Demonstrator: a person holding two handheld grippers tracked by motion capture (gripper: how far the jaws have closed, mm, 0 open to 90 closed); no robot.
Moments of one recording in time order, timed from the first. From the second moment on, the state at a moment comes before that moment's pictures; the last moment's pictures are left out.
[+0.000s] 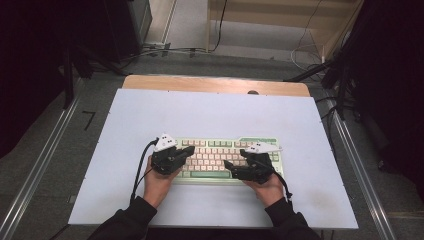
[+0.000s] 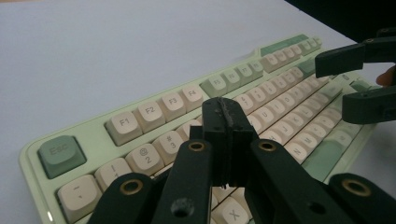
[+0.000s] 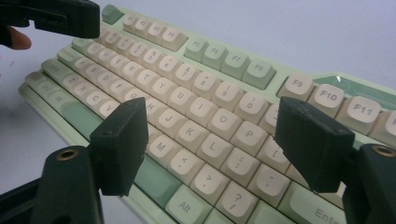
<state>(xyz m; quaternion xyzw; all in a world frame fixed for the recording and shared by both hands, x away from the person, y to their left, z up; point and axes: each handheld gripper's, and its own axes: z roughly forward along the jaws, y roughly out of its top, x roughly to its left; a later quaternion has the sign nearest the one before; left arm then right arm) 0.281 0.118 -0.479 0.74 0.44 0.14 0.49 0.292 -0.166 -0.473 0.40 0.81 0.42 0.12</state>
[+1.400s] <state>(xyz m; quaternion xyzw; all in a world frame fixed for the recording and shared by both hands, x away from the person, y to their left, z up) 0.298 0.079 -0.490 0.78 0.42 0.13 0.45 0.295 -0.171 -0.475 0.41 0.81 0.41 0.12</state>
